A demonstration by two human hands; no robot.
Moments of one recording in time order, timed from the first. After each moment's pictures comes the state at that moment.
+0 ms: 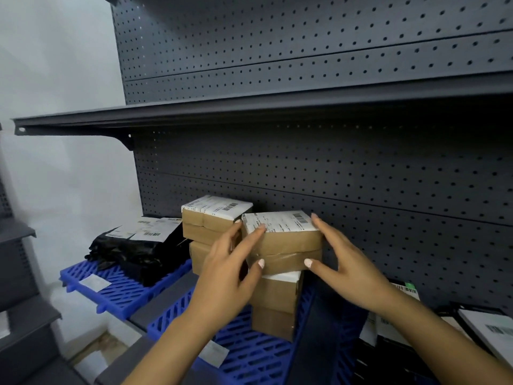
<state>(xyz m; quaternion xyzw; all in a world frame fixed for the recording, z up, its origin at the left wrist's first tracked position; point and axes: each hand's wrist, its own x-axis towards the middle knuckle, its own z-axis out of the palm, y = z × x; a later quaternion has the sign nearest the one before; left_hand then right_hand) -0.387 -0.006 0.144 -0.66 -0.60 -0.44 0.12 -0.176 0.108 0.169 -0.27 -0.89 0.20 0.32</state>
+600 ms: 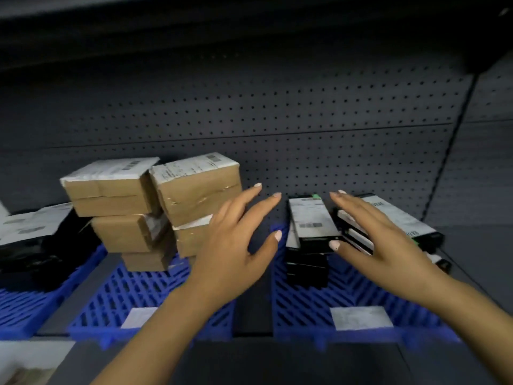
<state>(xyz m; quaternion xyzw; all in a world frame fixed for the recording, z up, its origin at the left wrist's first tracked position) -0.303 -0.009 0.132 -0.81 -0.43 -0.40 0.05 -0.052 -0.005 0.127 -0.46 -0.81 0.09 0.34</state>
